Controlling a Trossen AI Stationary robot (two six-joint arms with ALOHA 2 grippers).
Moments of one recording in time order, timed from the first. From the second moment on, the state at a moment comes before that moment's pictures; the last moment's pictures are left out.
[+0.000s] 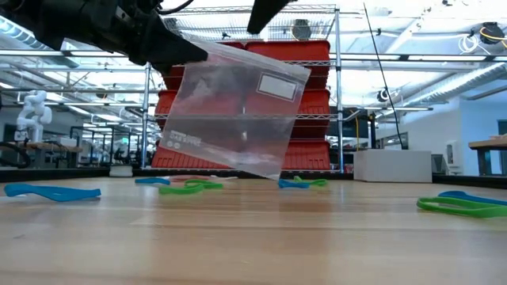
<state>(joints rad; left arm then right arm) -0.17 1.14 0.43 0.50 -0.17 0.09 0.30 1.94 1.89 -1.05 0.63 0.17</state>
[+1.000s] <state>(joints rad) -0.17 1.14 0.43 0.50 -0.17 0.09 0.29 1.98 1.90 -1.01 0.57 0.11</state>
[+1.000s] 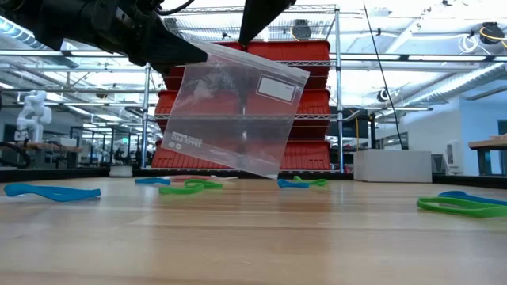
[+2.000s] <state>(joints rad) -0.17 1.14 0.43 0.47 -0.17 0.09 0.25 2.01 1.78 -0.92 0.59 0.09</state>
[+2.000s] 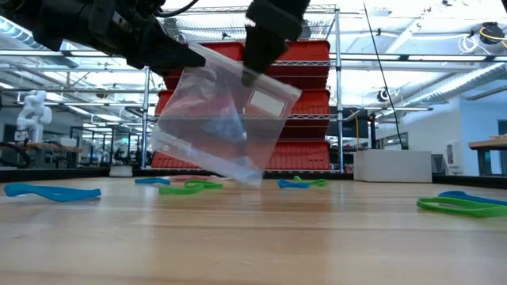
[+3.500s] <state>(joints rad) -0.17 1.14 0.43 0.41 -0.12 0.09 0.22 1.98 1.64 -0.56 0.34 0.06</state>
